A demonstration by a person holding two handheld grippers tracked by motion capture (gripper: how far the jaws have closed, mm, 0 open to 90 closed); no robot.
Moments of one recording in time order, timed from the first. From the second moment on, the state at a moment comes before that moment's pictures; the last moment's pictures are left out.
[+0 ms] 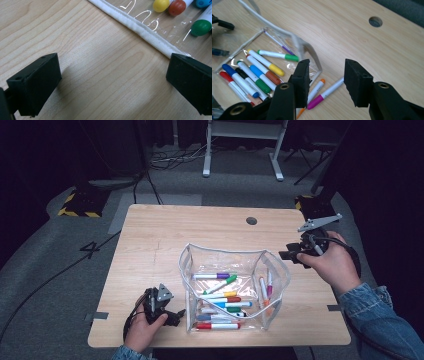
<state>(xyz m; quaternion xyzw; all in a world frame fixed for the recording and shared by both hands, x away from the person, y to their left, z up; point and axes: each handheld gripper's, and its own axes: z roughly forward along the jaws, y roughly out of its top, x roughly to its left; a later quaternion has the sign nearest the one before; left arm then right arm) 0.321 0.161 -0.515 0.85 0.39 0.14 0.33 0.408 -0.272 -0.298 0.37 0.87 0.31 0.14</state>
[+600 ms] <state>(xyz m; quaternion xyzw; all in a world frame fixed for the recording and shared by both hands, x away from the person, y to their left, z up) 0.321 0.161 -0.515 0.85 0.39 0.14 0.33 0.445 -0.277 -0.415 0.44 0.86 0.24 0.08</state>
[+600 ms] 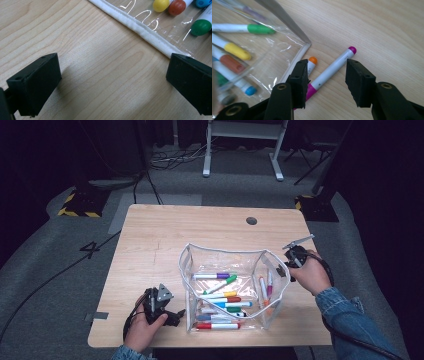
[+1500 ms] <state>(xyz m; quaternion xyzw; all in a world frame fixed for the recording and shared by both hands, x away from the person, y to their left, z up) 0.322 0.161 -0.515 0.85 0.39 0.14 0.33 0.453 -0.300 -0.450 0.50 0.84 0.21 0.06</state>
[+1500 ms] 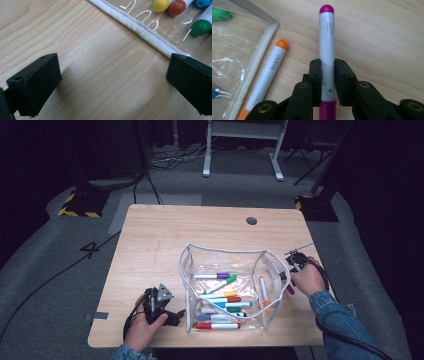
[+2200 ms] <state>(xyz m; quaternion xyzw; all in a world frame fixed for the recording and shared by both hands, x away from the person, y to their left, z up) 0.322 0.161 -0.515 0.85 0.39 0.14 0.33 0.412 -0.280 -0.315 0.40 0.87 0.25 0.11</state>
